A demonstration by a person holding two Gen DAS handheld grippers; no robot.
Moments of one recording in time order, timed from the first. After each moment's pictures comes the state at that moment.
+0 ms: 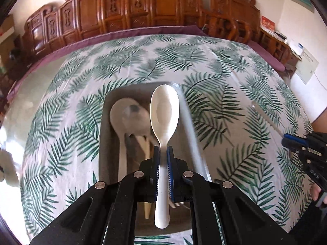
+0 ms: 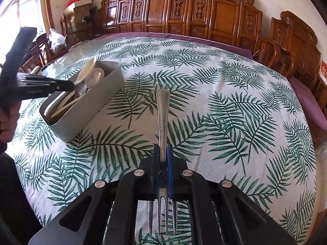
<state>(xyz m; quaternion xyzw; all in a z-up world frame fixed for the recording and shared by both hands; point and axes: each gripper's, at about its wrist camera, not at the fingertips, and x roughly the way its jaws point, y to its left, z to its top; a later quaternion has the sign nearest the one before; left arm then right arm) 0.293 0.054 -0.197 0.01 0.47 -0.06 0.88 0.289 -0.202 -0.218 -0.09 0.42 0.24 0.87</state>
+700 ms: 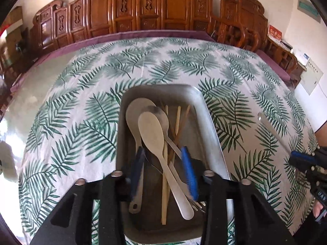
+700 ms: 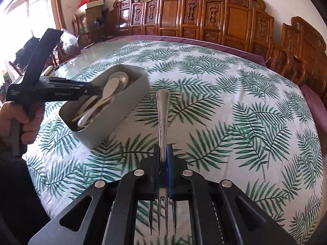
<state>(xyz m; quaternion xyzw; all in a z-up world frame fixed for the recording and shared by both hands) 0.293 0.075 -0.197 0.00 0.45 -0.04 0.89 0.271 -0.163 -0.205 -0.09 0.41 0.28 0.87</state>
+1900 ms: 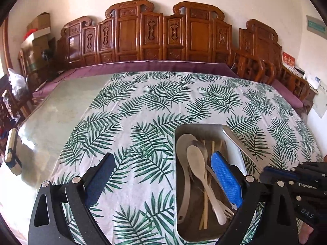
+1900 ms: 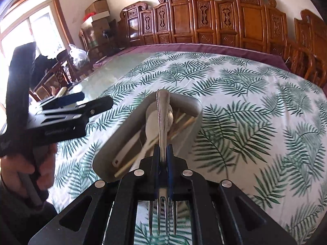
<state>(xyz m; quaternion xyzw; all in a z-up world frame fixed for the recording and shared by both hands) 0.274 0.130 -0.153 -0.01 0.36 0.03 0.93 0.307 -0.056 -0.186 -0.01 0.41 0.32 0.86</state>
